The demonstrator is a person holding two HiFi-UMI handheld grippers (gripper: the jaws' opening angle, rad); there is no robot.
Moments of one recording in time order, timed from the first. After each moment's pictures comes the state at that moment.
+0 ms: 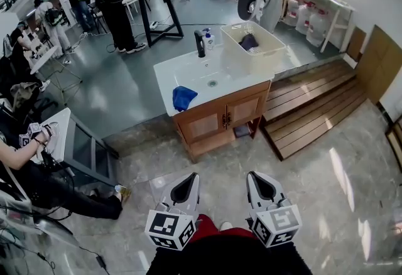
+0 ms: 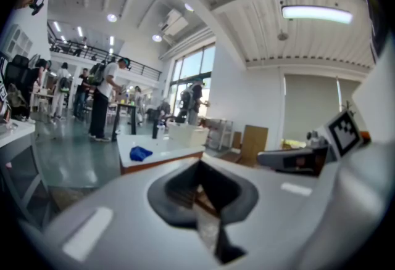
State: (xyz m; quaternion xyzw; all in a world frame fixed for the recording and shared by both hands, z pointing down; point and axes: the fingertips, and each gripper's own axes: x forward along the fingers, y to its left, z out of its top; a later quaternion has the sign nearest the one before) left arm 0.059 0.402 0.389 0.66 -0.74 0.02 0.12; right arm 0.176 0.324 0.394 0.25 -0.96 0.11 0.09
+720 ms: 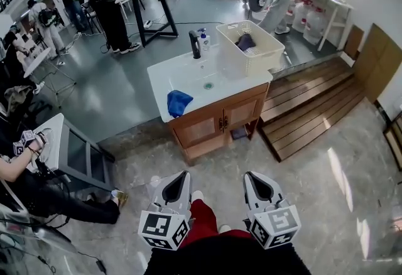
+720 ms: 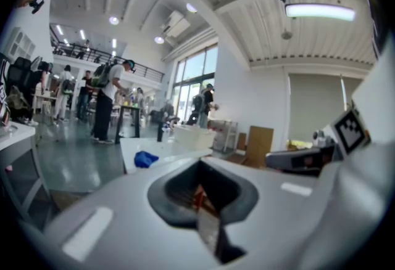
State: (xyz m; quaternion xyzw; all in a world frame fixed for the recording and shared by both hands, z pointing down) left arm 0.019 0.374 0.387 0.65 -0.75 0.02 0.12; right arm 0.152 0.295 0.393 0.25 -0.96 0.11 0.09
